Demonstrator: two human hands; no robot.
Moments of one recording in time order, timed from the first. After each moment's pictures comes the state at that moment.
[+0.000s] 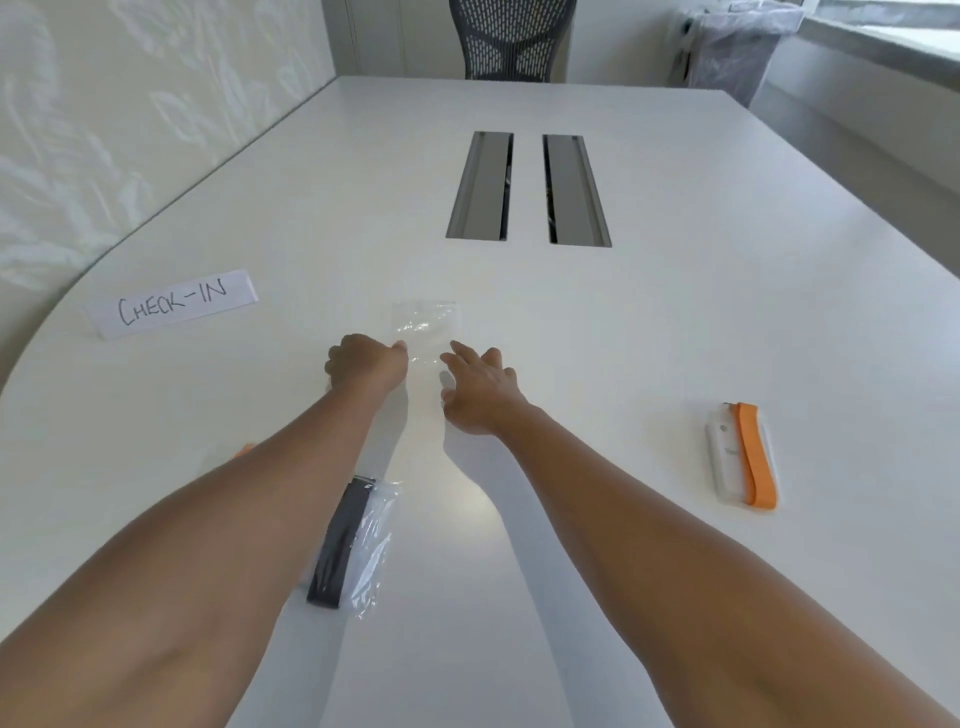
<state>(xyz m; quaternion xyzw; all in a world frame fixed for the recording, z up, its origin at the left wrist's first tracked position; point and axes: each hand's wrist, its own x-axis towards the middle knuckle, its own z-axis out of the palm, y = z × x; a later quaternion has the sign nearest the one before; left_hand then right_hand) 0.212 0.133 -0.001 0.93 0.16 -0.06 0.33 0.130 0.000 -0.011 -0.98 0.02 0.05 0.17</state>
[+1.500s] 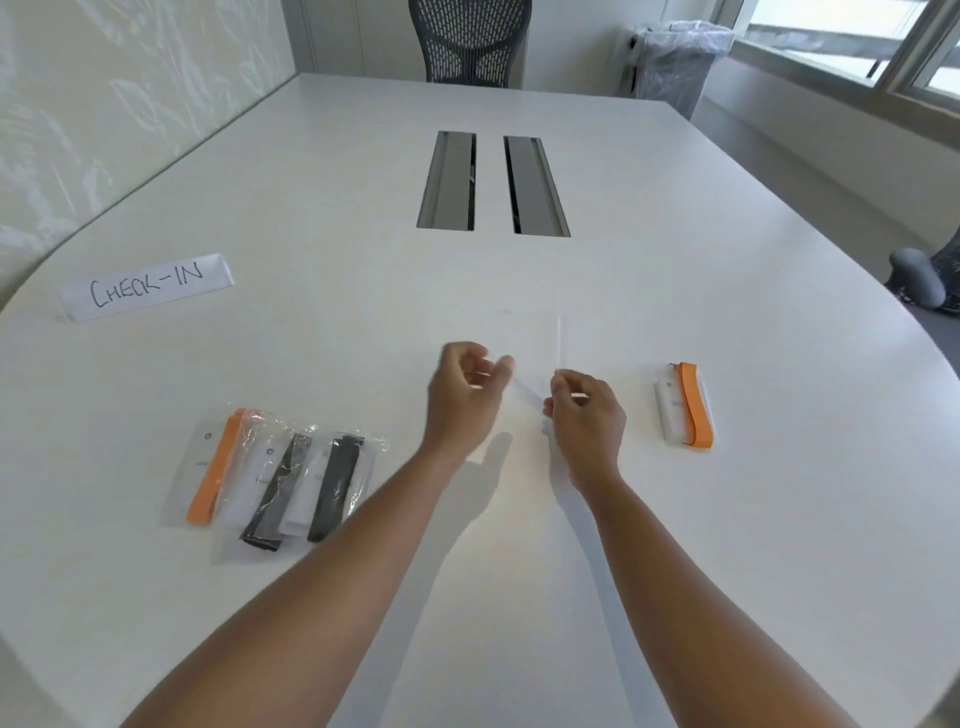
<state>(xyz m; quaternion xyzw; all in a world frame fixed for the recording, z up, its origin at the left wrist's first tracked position) 0.050 0.073 -0.002 0.75 -0.08 -0.04 0.66 -0.014 -0.048 -0.014 -0.71 0.33 -0.30 0.55</state>
